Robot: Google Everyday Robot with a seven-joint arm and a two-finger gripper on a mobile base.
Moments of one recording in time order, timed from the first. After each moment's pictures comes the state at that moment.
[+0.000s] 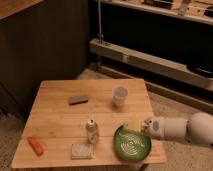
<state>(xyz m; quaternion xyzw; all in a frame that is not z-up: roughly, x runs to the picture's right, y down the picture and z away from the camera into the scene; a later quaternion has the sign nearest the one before) 0.085 0.152 0.594 0.21 -0.40 -0.52 0.73</state>
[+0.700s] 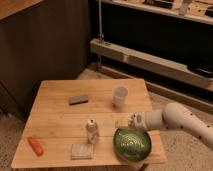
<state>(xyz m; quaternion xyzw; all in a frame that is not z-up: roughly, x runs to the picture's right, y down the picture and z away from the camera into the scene) 0.061 0.162 0.674 0.16 -0.43 -0.53 0.71</state>
